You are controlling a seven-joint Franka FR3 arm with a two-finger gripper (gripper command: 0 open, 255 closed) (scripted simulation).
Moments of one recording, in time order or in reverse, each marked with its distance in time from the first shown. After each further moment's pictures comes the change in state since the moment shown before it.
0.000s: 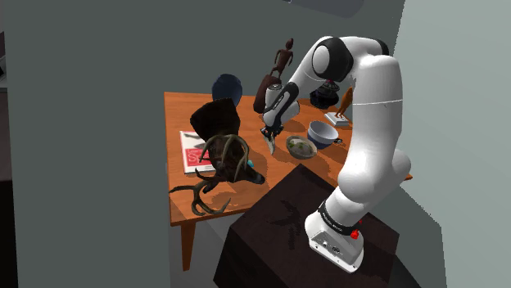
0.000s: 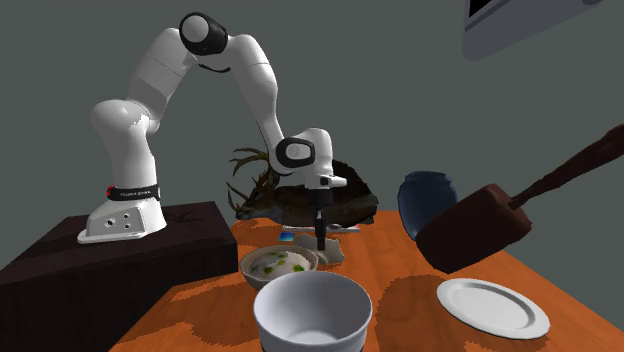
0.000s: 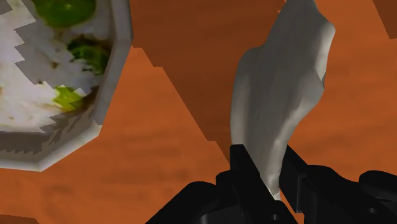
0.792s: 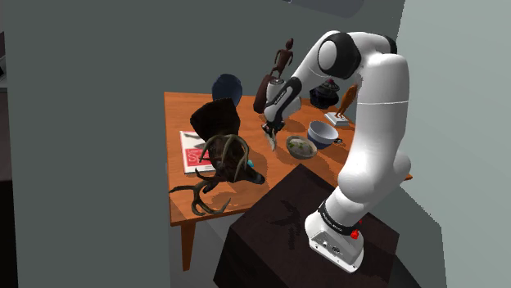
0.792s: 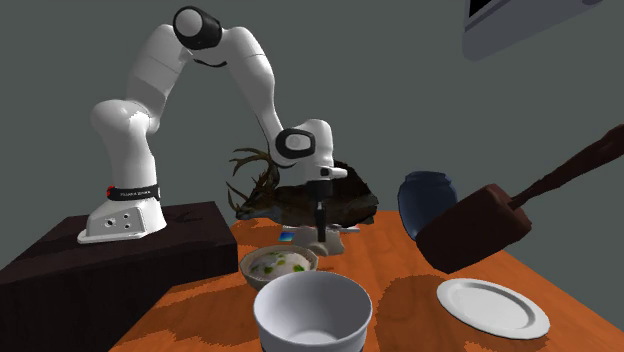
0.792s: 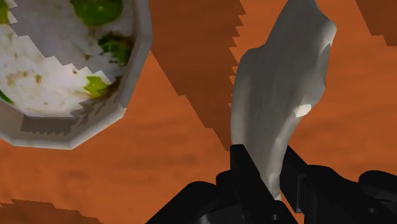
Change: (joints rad) arm 0.000 -0.063 0.002 -0.015 0.003 -0.047 -0.016
